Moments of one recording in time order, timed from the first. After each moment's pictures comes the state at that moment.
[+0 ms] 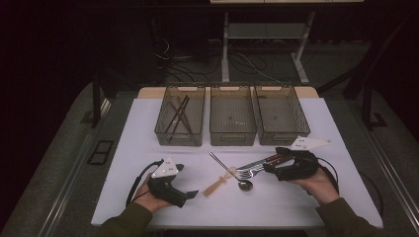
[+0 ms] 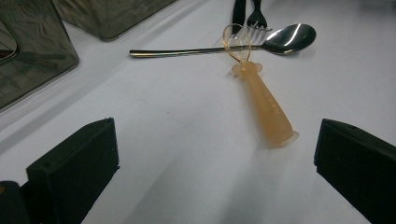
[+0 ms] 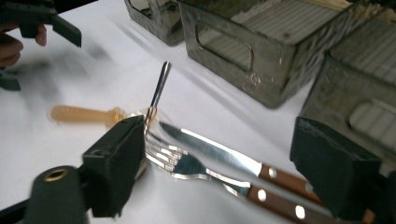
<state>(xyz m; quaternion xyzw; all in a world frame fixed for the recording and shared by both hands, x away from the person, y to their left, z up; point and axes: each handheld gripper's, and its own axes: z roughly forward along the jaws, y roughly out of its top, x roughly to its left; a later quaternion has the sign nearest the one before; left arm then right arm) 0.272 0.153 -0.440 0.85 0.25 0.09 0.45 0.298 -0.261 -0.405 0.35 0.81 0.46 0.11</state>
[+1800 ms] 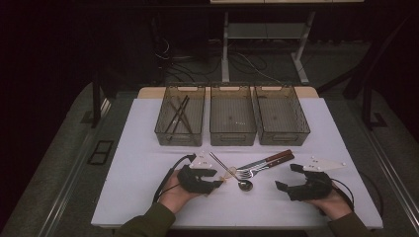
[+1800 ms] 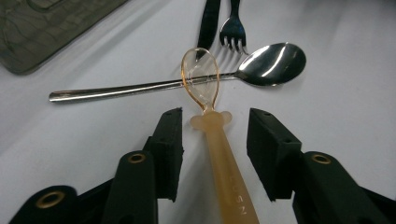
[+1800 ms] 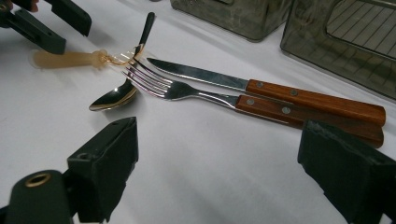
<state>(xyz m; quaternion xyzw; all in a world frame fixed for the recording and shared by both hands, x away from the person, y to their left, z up) 0.289 0.074 -0.434 0.89 0.24 0.05 0.39 0.257 -0.291 -0.437 0.38 0.80 0.44 0.13</state>
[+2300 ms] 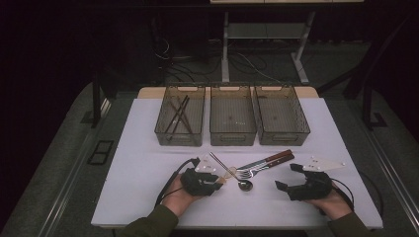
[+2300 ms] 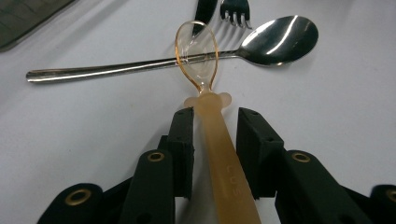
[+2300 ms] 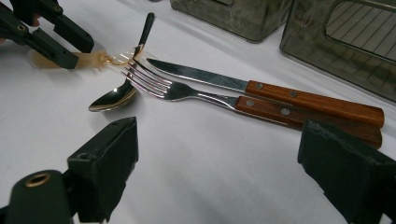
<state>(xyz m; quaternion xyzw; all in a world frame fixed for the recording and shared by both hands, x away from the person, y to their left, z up) 0.285 0.068 -0.444 0.90 0.24 0.05 0.36 0.257 -0.290 -0.436 0.38 0.80 0.44 0.13</state>
